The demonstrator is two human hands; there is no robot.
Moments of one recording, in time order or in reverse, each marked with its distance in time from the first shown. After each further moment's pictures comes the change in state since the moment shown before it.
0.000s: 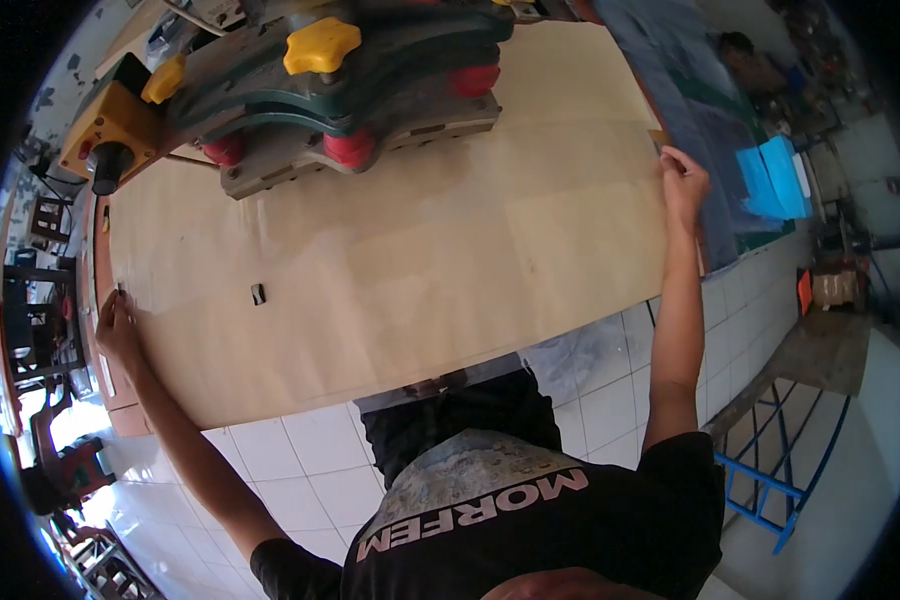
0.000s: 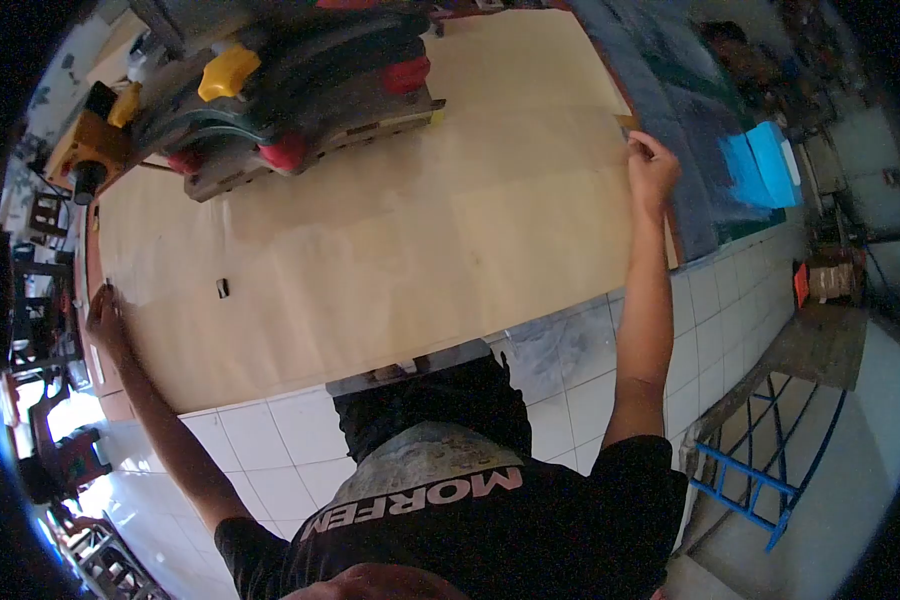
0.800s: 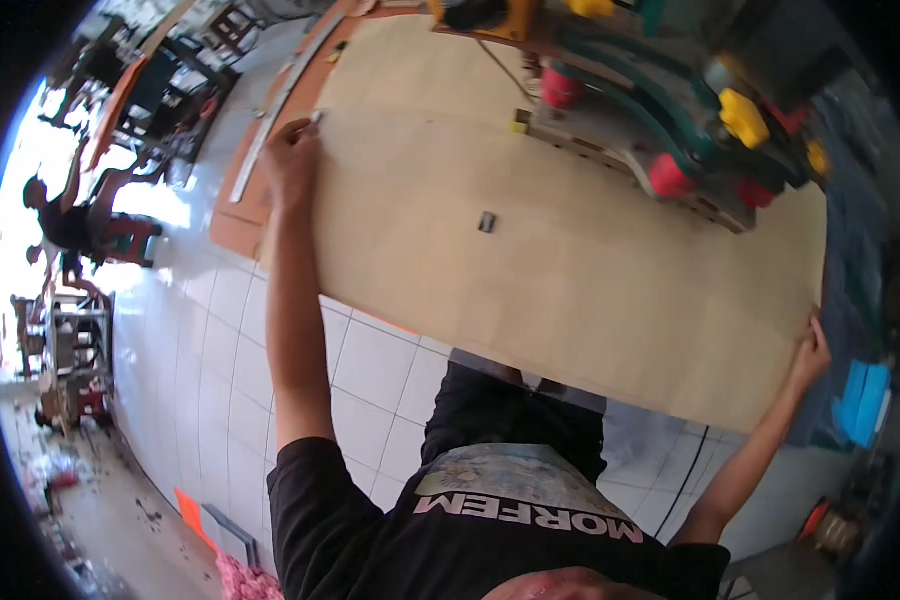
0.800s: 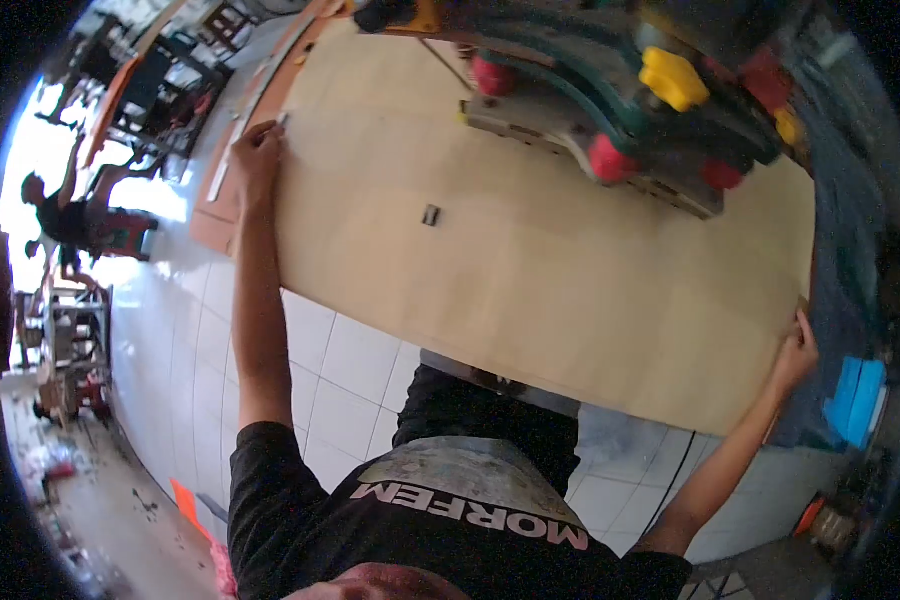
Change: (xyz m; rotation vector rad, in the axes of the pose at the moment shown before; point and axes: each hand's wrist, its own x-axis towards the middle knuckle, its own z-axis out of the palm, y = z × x) left_hand -0.037 0.071 0.004 0.128 0.151 -0.104; right_hand 0.013 0.019 0.000 -0.073 -0.173 -0.219
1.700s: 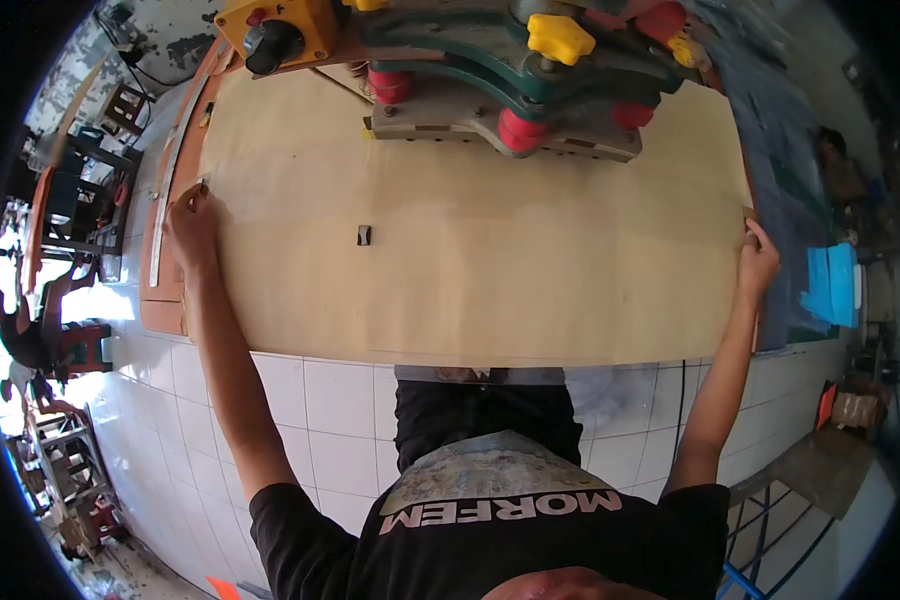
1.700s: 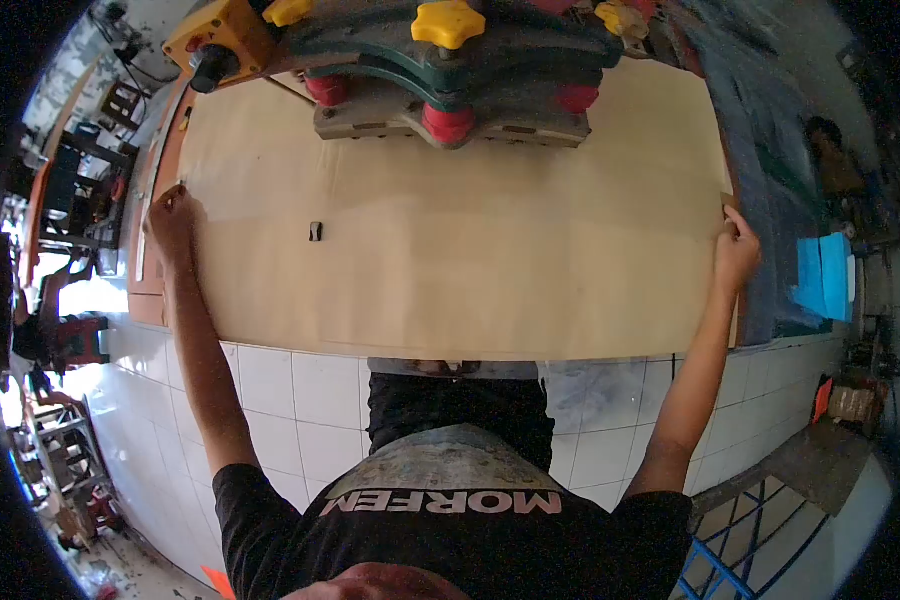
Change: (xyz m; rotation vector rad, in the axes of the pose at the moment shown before) left_hand -0.012 0.023 0.004 0.426 0.004 0.194; right_hand -0.012 -0.037 -0.004 -0.073 0.089 0.149
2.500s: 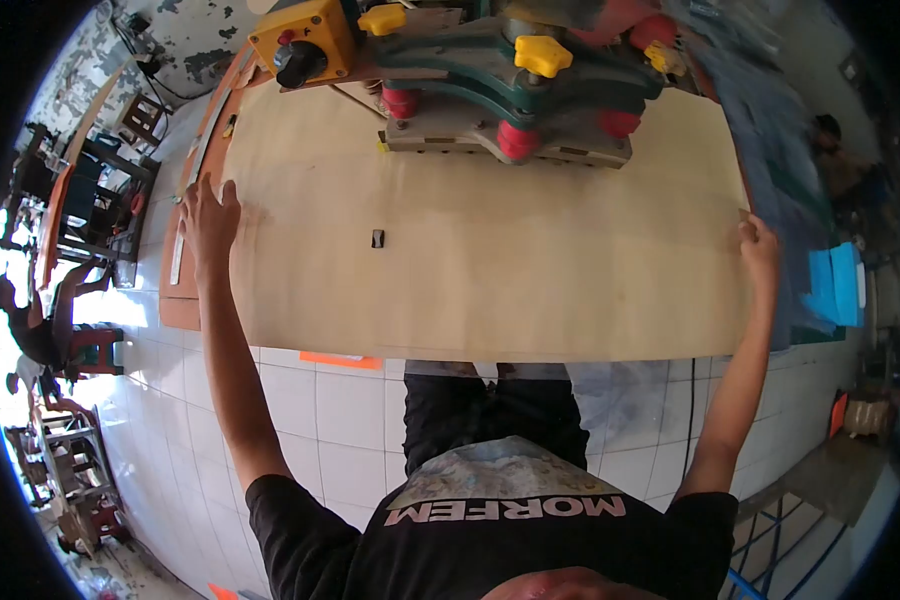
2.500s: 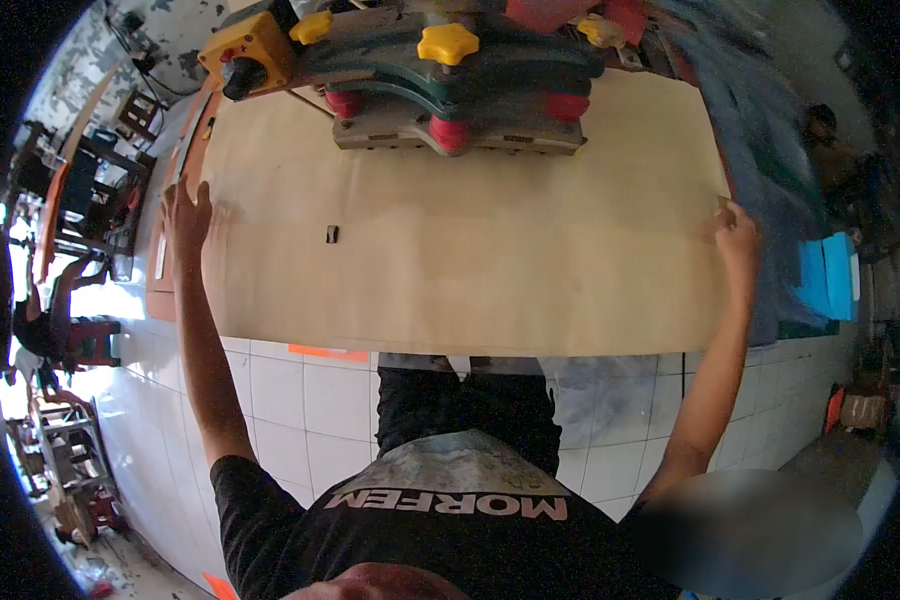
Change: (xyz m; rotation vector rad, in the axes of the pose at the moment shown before) left_hand 0.005 0.016 -0.013 0.447 0.092 0.187; right_hand 0.030 0.003 -0.011 -0.184 -0.291 -0.093
